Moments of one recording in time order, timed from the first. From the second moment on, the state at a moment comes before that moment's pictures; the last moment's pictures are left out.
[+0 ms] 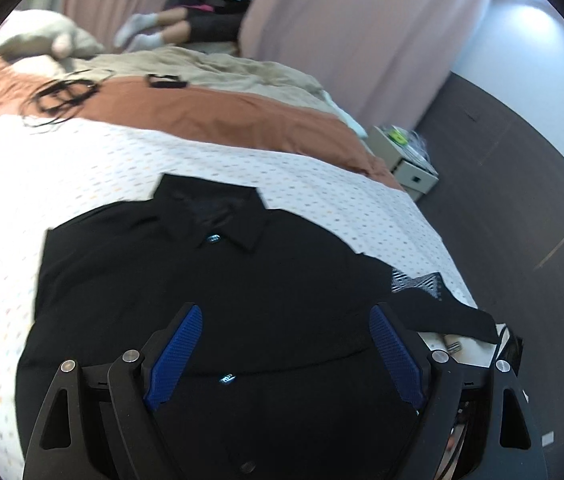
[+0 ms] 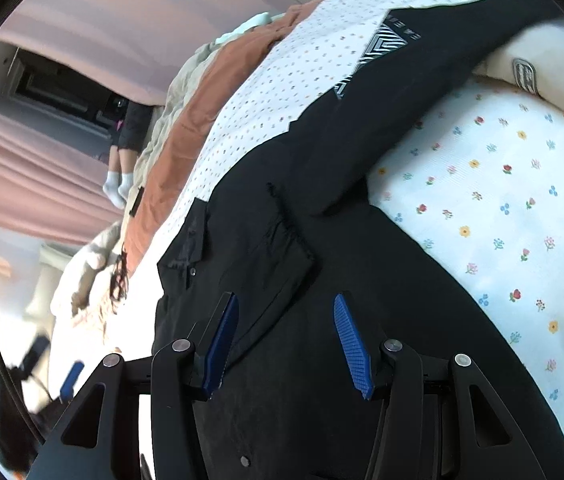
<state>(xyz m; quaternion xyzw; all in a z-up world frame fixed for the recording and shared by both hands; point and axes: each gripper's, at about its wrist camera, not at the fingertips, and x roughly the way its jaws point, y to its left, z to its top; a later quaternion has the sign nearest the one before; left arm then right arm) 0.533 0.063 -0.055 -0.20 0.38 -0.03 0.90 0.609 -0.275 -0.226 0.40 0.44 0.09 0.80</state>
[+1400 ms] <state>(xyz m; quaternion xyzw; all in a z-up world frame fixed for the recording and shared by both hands) 0.435 0.242 -0.172 -0.36 0.37 0.20 0.83 0.695 -0.229 -0.273 0.28 0.48 0.11 0.82</state>
